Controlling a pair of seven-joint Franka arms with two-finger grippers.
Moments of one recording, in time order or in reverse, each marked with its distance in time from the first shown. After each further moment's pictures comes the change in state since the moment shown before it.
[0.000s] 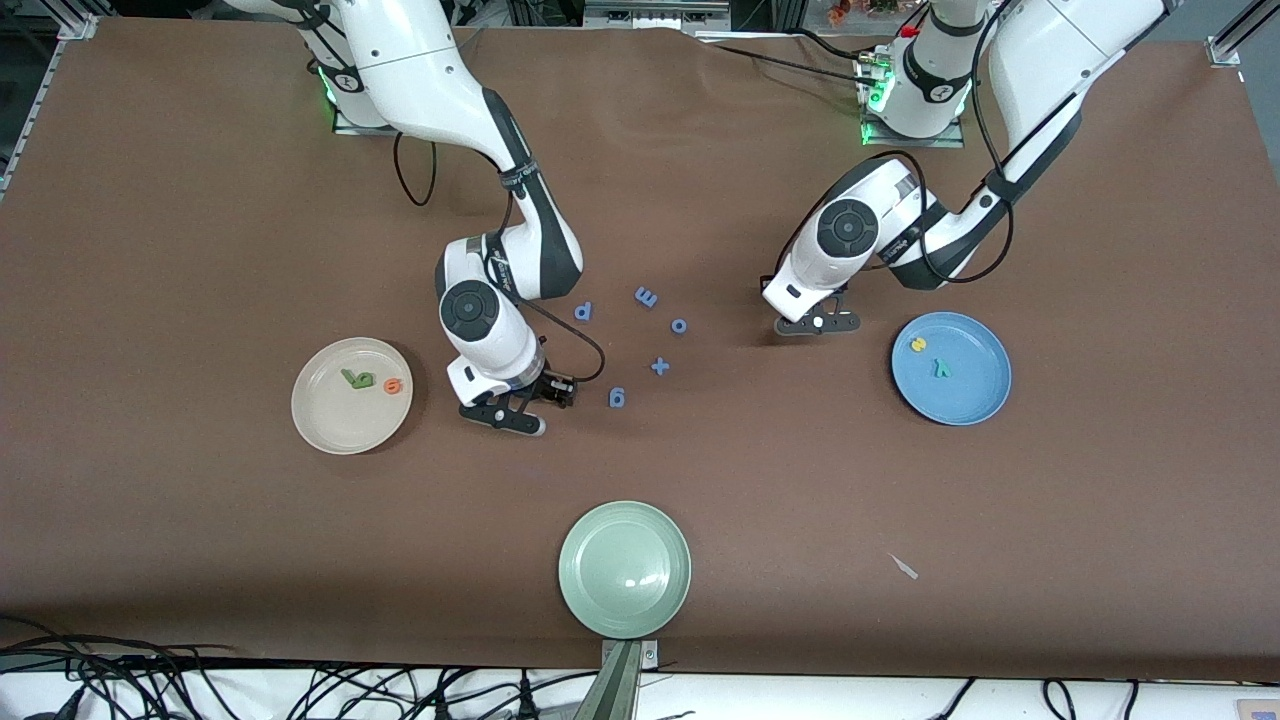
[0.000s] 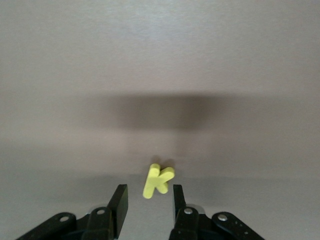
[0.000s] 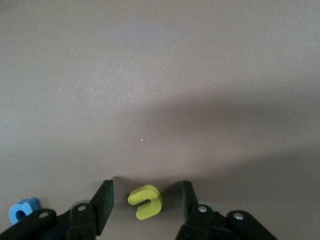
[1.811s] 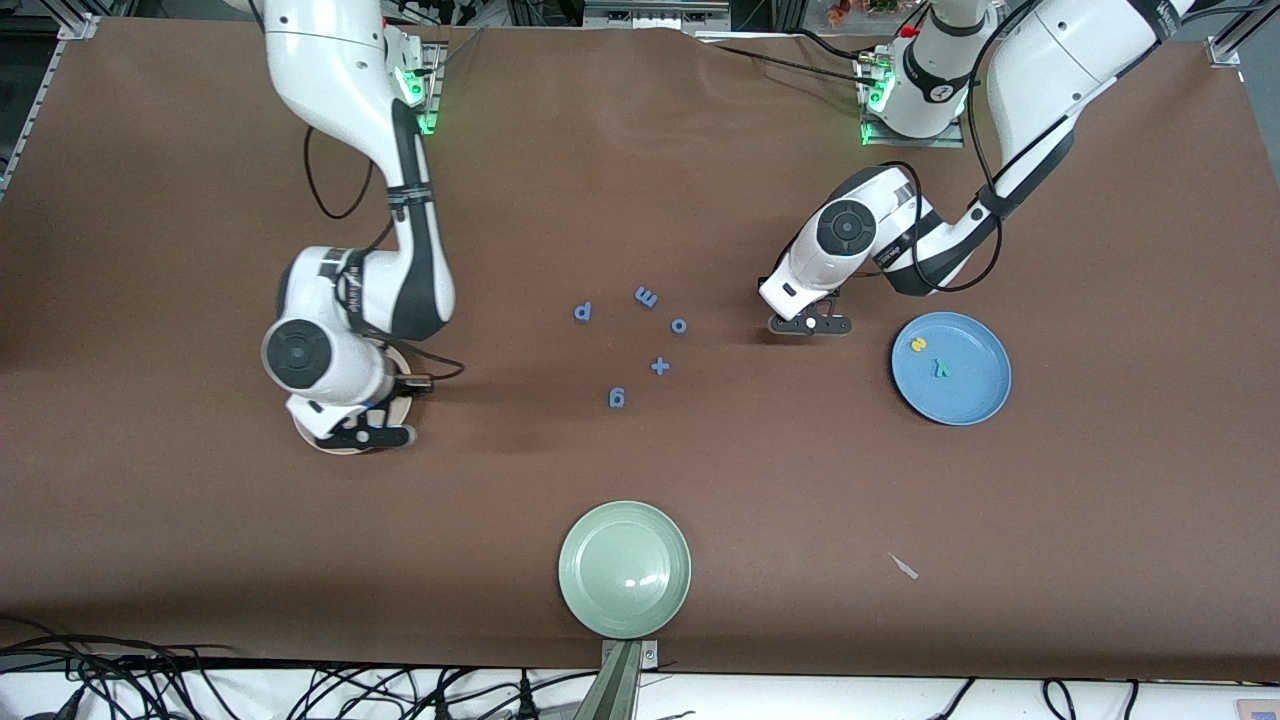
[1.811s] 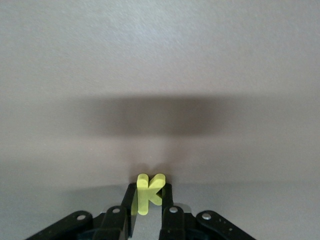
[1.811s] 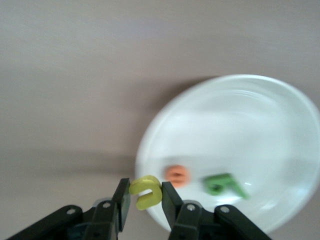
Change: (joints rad) left arm 0.023 0.051 0.007 -0.022 0.089 0.066 -0.015; right arm 0.027 -0.055 -0.419 -0.089 0.001 -0.395 -0.661
